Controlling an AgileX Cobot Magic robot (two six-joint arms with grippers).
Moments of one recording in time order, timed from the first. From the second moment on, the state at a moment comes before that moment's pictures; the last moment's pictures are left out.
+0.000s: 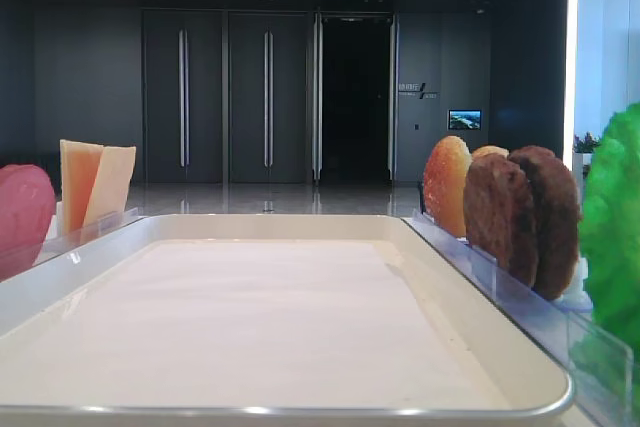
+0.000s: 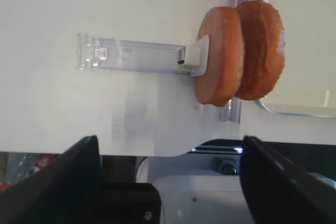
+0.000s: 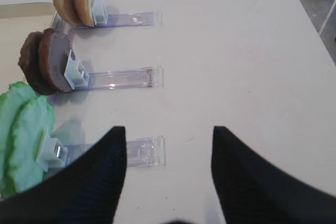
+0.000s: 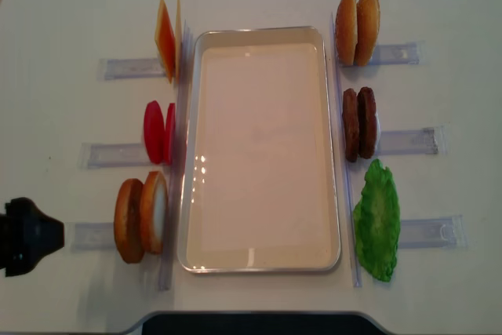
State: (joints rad) left arm 0.08 0.70 -0.69 -0.13 1.26 -0.04; right arm 0.06 -0.01 -0.50 0.02 1.13 0.04
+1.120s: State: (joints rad) left arm 0.08 1.24 -1.00 0.07 1.24 -0.11; right arm 0.06 -0.01 -0.50 0.02 1.13 0.04
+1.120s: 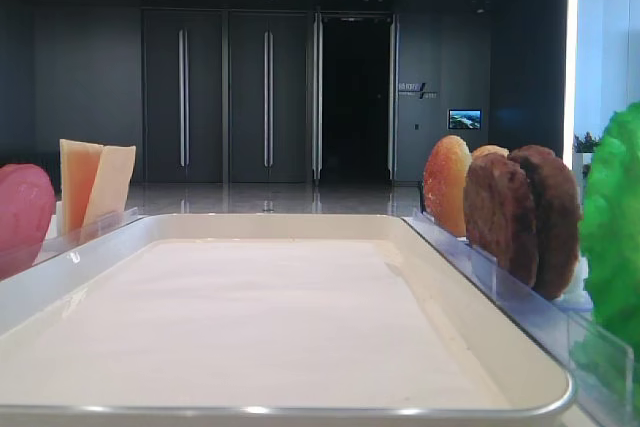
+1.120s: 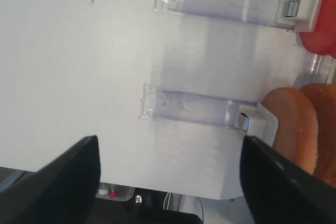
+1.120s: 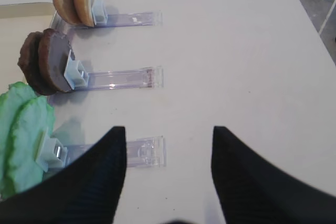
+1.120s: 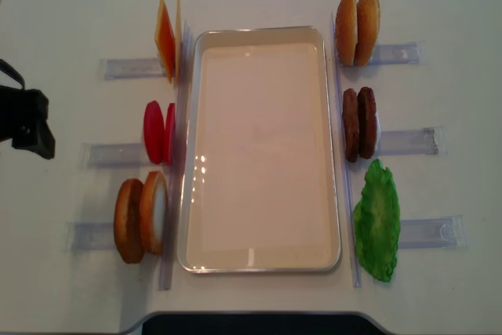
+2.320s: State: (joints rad) left arm 0.08 1.24 -1.01 -0.01 1.24 -0.13; right arm 0.06 -0.01 -0.50 0.02 1.13 0.04
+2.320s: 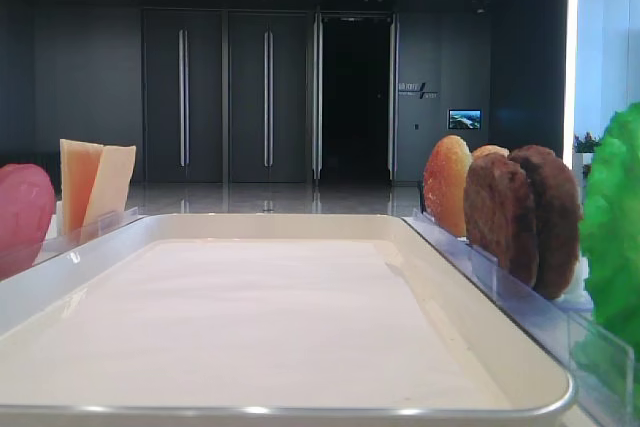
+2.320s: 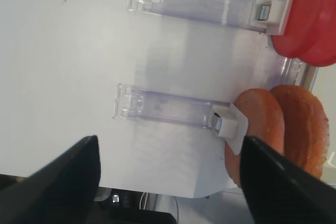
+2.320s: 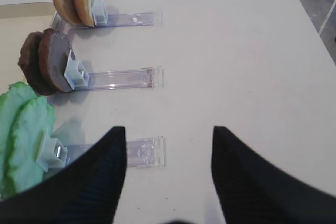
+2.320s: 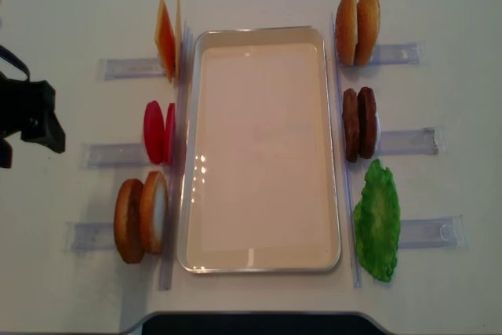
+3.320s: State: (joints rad) left arm -0.56 1.27 -1.01 -0.01 1.23 -0.60; right arm 0.06 -0.01 -0.50 0.02 1.13 0.04
